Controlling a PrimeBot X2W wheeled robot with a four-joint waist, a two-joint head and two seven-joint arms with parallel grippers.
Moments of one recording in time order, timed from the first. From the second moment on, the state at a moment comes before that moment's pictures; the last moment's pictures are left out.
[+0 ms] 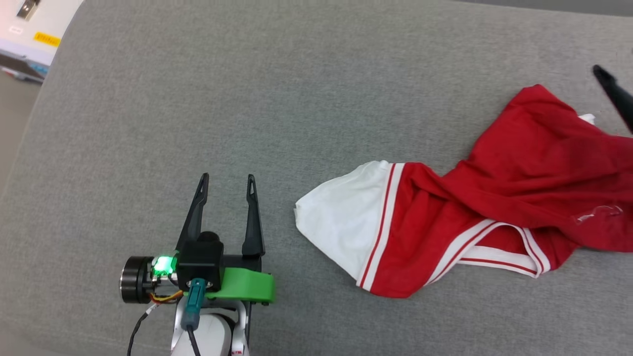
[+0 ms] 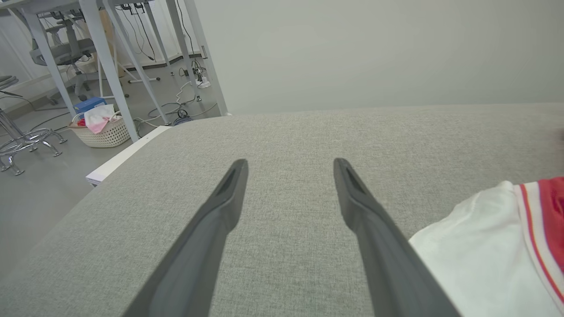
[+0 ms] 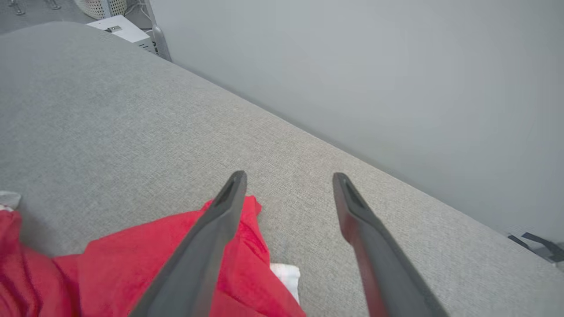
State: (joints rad) left arm -0.12 0.07 -0.25 0.01 -0.03 0.22 -0.26; right arm -0.87 -0.90 0.84 0.39 0.91 0.13 -0.05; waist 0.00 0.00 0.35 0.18
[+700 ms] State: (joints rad) left arm -0.11 0.09 -0.27 -0.04 -0.01 0.24 -0.26; right arm -0.66 -1.14 0.70 0.32 1.21 0.13 0.50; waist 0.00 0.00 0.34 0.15
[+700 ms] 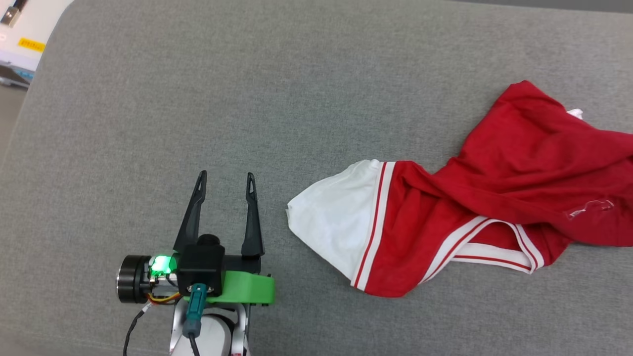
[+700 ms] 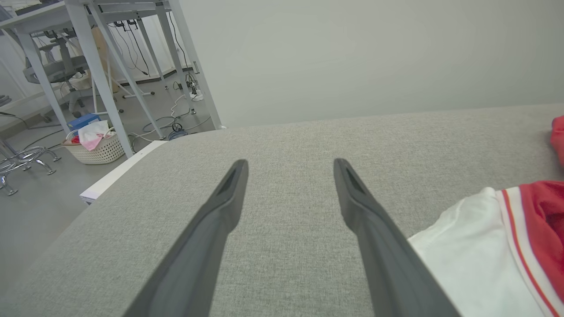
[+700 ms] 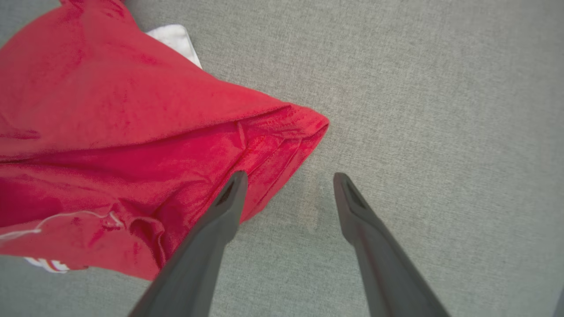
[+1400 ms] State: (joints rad) left arm -0.13 0.09 -0.28 -0.01 -0.01 0.26 -0.26; right arm -0.59 -0.98 0.73 0.35 1.16 0.13 0.29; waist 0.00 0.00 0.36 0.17
